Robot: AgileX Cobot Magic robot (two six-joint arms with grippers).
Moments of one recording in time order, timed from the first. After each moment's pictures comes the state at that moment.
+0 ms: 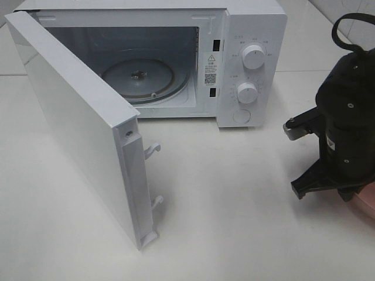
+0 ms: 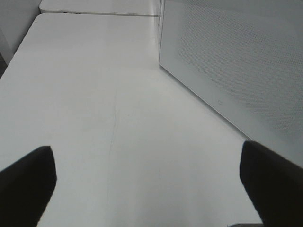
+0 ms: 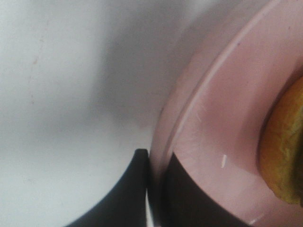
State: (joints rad) left arm 0.05 0.00 -0.51 -0.09 1.08 0.04; right arm 0.41 1.74 -0.81 -0.54 0.79 0.57
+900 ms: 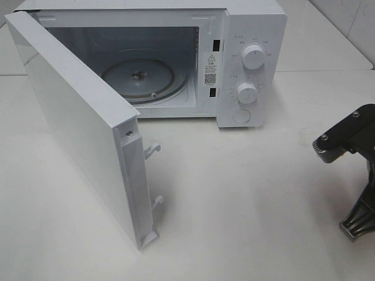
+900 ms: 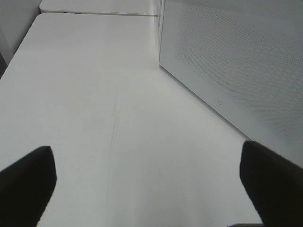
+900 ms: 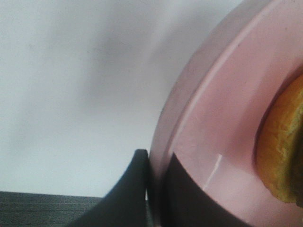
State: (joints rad) left arm 0.05 0.00 -0.51 -0.09 1.08 0.04; right arm 0.63 1.32 -0.58 -0.59 0.97 0.57
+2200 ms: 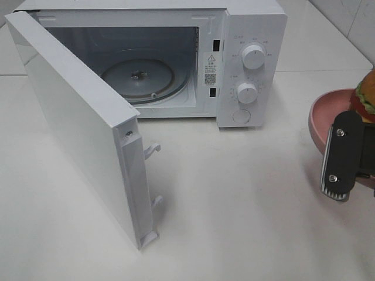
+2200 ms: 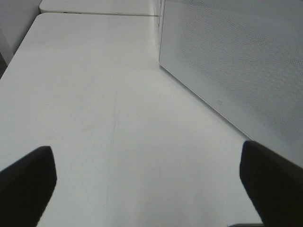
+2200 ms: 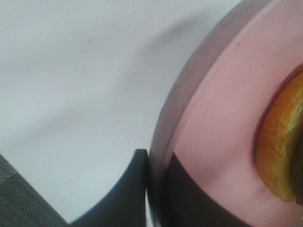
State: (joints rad) left arm 0.05 0.00 -0.51 -0.09 1.08 0.04; right arm 0.73 1.11 -0.55 -0.62 0.91 -0.10
